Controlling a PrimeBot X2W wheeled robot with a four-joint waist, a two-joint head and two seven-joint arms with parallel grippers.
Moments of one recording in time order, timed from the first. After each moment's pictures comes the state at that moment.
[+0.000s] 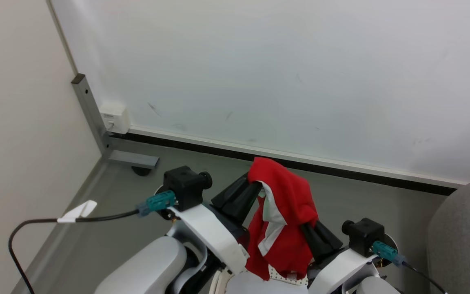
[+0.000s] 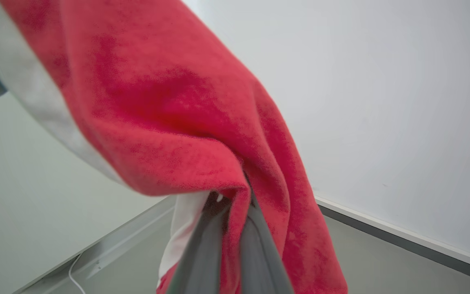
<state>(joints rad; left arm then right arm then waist) -0.60 0.30 -0.83 0.09 -0.76 0.00 -0.14 -0.41 -0.05 0.61 0.57 0.53 0.13 -0.26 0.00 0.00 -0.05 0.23</state>
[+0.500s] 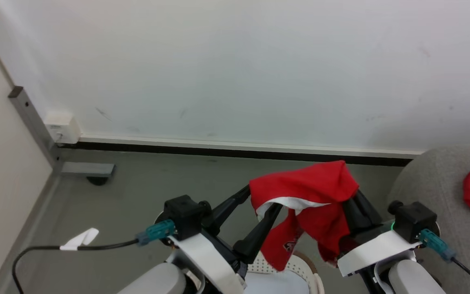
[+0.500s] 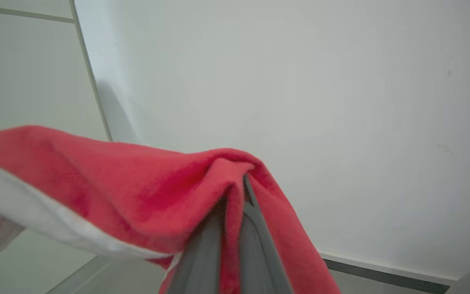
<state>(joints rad) -0.51 0.33 -0.87 0.07 -0.76 -0.01 -0.18 -0.36 -0.06 0.36 0.40 0.42 0.13 -0.26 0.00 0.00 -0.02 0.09</state>
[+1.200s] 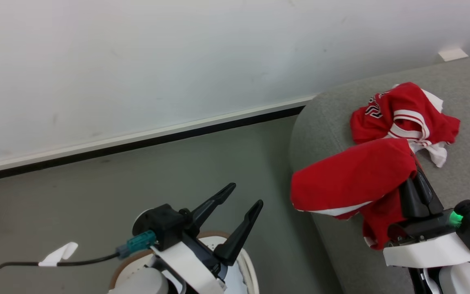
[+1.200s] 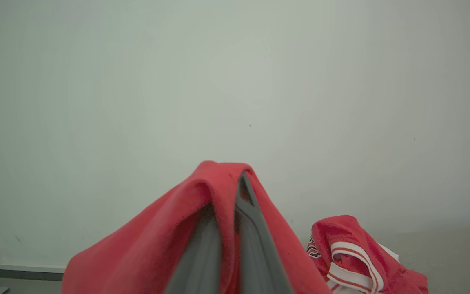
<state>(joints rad) -0.46 0.38 -0.84 0.07 -0.67 -0.04 -0.26 -0.26 -0.11 0.14 0.08 0.29 0.13 -0.26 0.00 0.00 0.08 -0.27</state>
